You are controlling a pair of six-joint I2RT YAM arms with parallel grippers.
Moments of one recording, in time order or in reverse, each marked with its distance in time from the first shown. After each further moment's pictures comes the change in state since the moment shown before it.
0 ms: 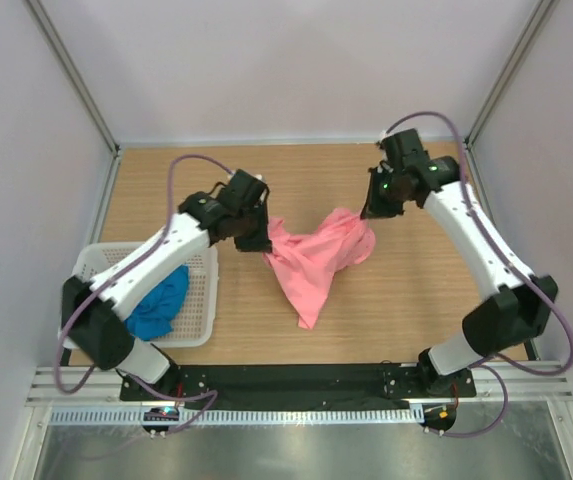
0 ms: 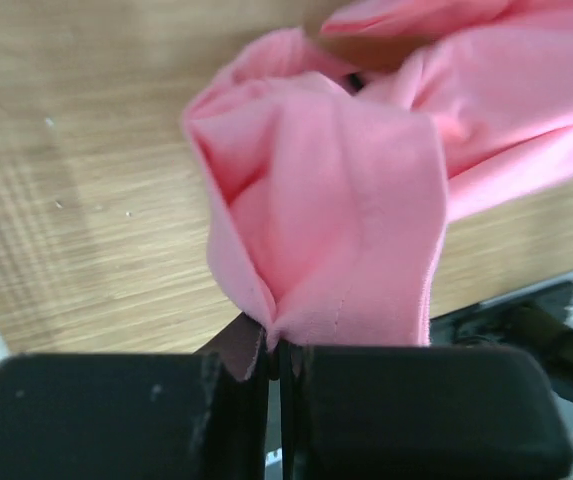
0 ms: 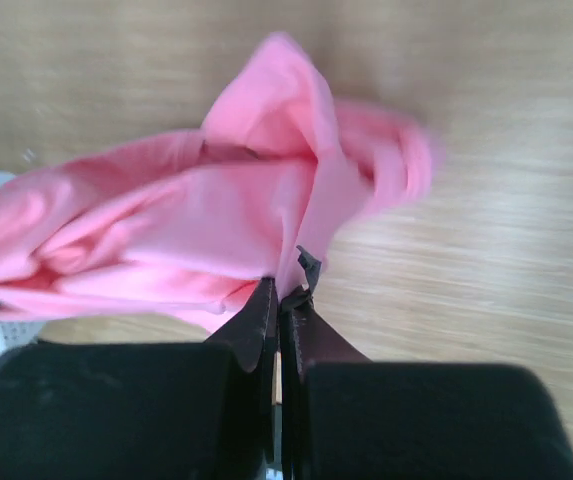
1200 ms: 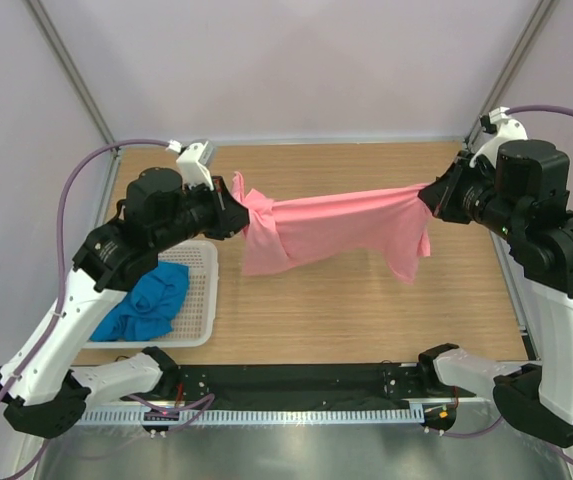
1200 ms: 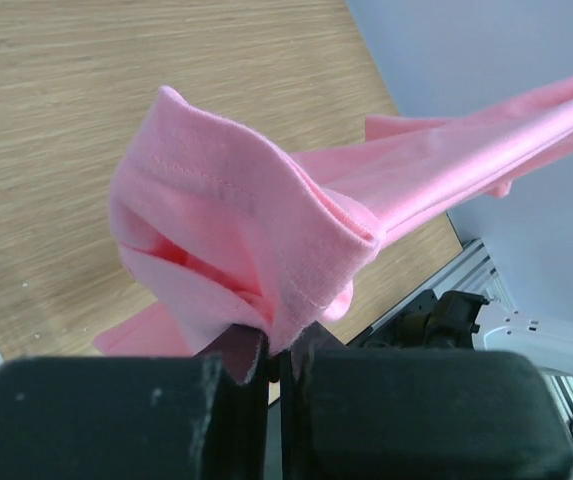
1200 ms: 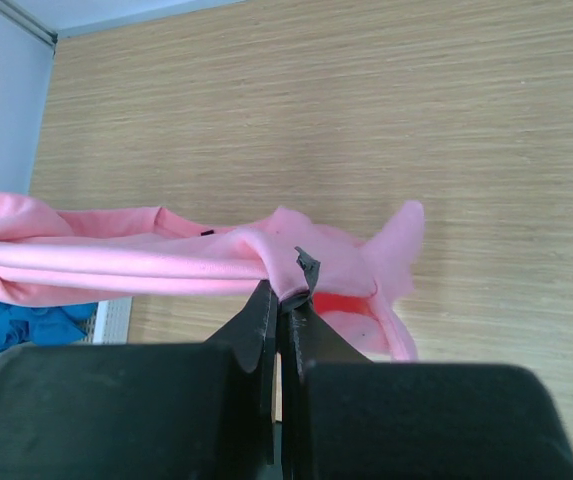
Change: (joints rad) left arm -0.002 -0.530 0.078 0.131 0.037 0.138; right arm 0.003 -0.429 0.459 -0.283 0.192 0.009
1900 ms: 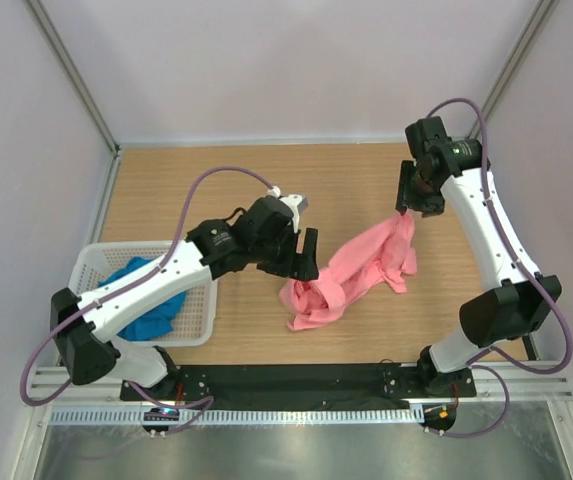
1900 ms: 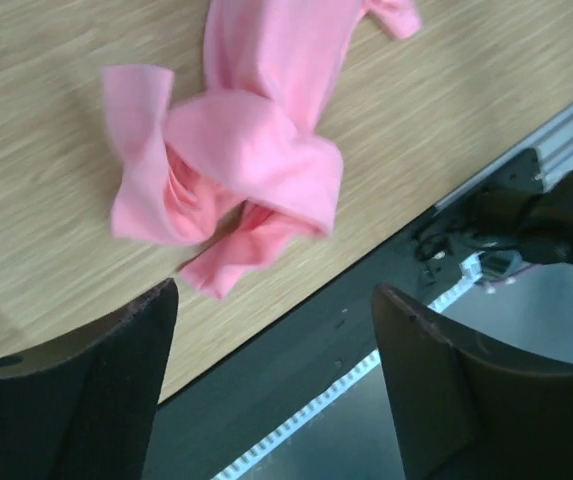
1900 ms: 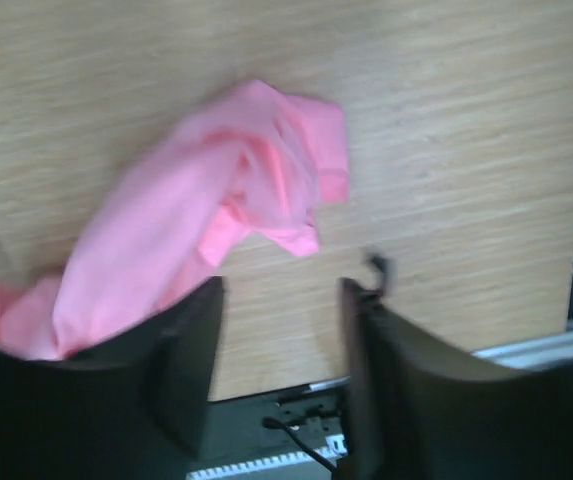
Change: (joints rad) left arm -0.265 0.328 -0.115 0.011 -0.019 -0.064; right arm -0.103 0.418 -0.193 -0.026 0.187 -0.061
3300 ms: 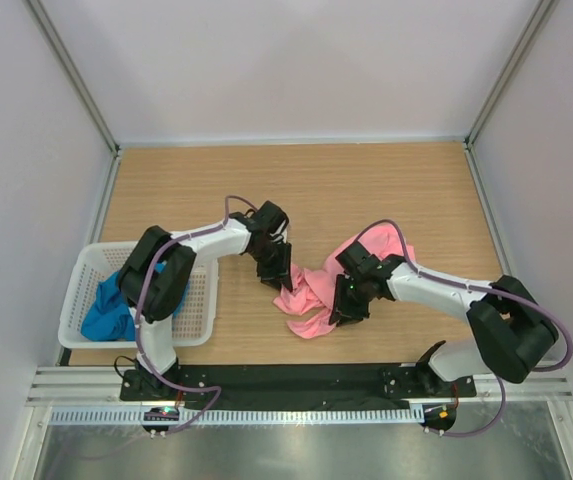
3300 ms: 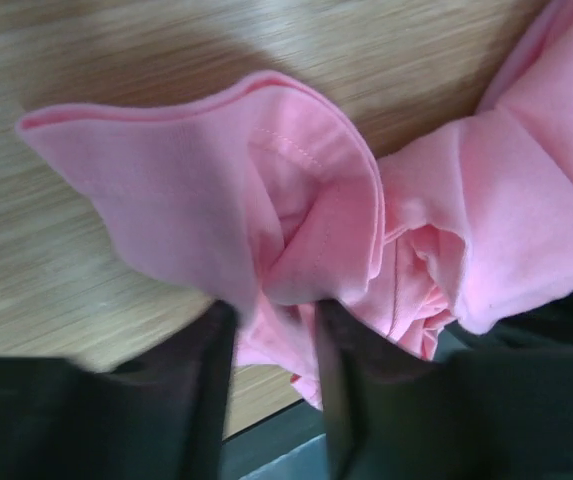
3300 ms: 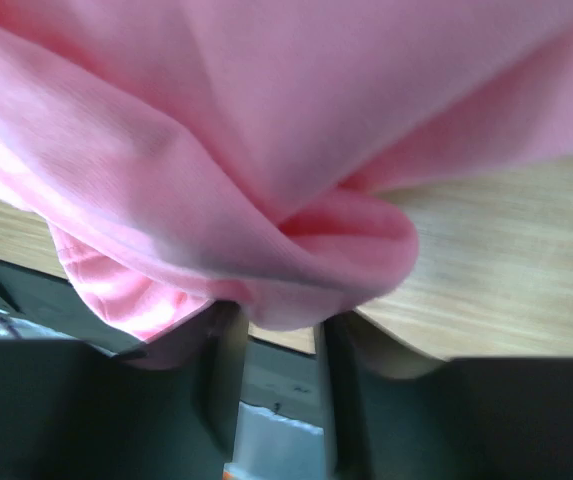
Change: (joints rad) left arm 0.283 0.494 -0.137 0.146 0.309 -0.010; right arm 0.471 -0.173 -1.072 0.734 -0.458 0.491
